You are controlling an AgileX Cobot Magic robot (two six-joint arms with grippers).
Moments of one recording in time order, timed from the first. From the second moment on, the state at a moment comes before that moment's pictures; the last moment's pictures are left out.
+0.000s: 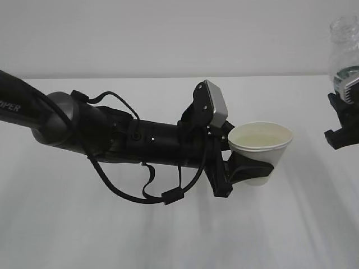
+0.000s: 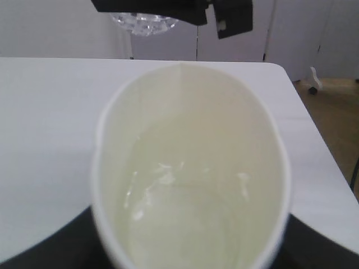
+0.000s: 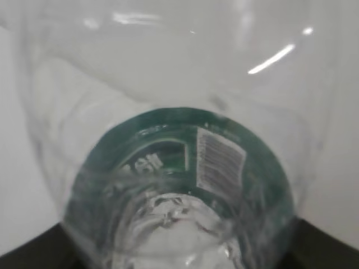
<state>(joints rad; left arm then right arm) -0.69 2.16 -1.21 1.11 -0.91 -0.63 0.18 1.38 -0.41 0.27 -0.69 -0.77</state>
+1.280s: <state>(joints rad) -0.65 2.16 -1.21 1.06 -0.91 -0.60 0.18 1.85 -0.41 0.15 -1.12 -0.08</state>
